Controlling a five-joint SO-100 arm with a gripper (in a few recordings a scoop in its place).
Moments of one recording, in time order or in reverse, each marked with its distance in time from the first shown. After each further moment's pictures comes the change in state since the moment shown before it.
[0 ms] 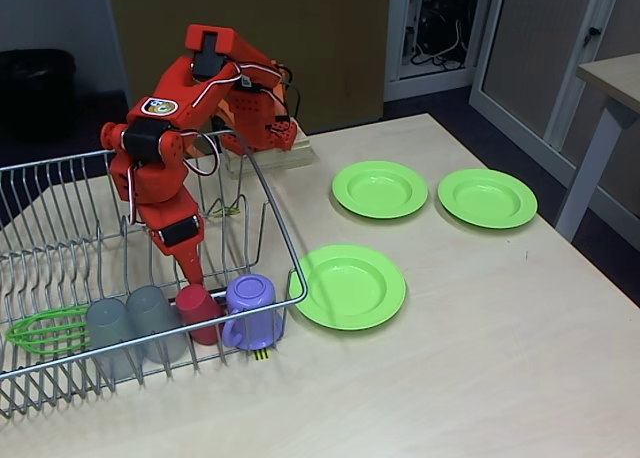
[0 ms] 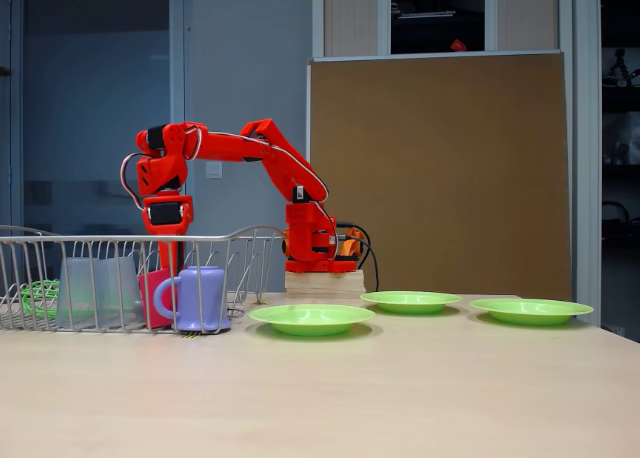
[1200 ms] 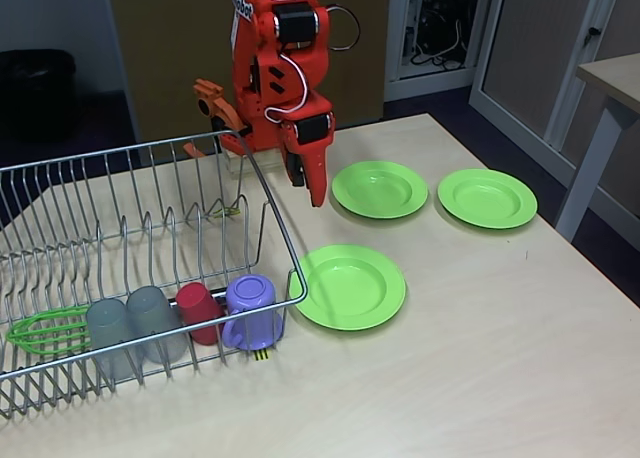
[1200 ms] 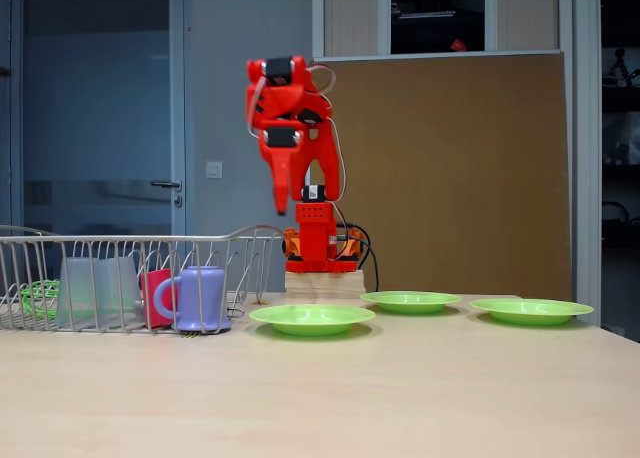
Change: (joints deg) arm -31.0 48.4 46.1 -6.6 34.4
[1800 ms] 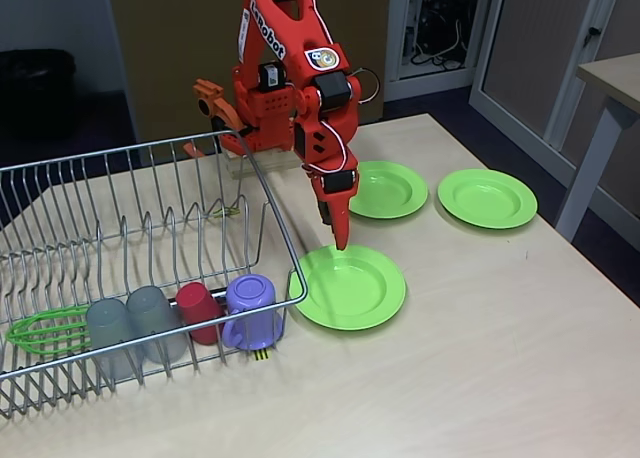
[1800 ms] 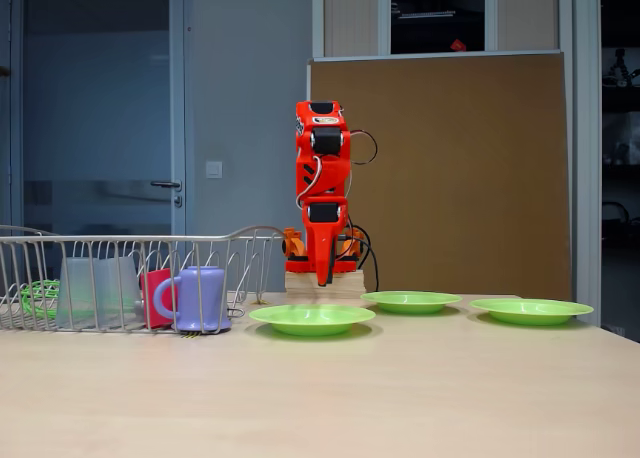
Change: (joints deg) arm -12.0 -3.7 28.7 -31.3 23.2
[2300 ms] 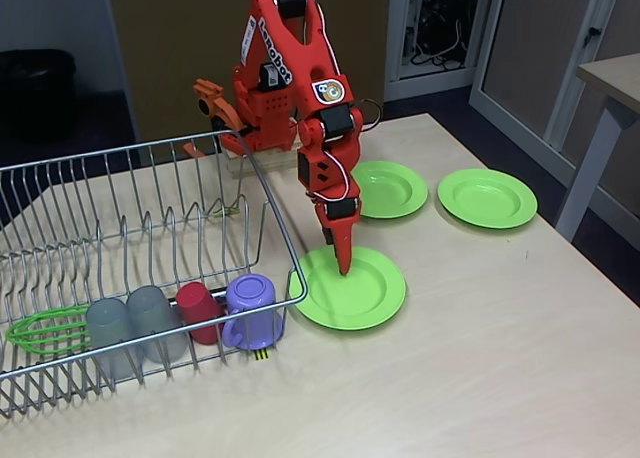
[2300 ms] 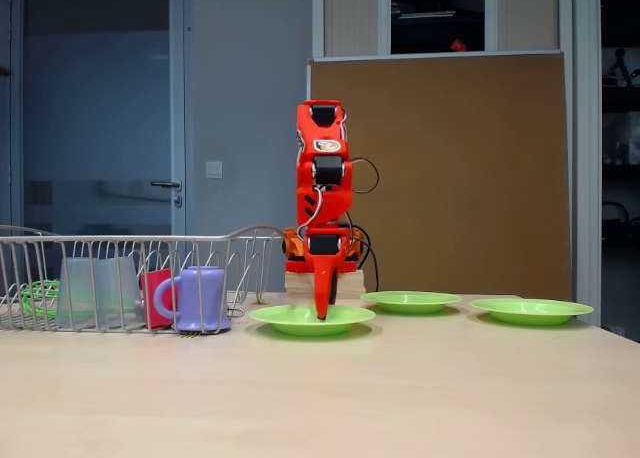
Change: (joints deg) arm -0.4 -11.2 -0.2 -11.0 1.7
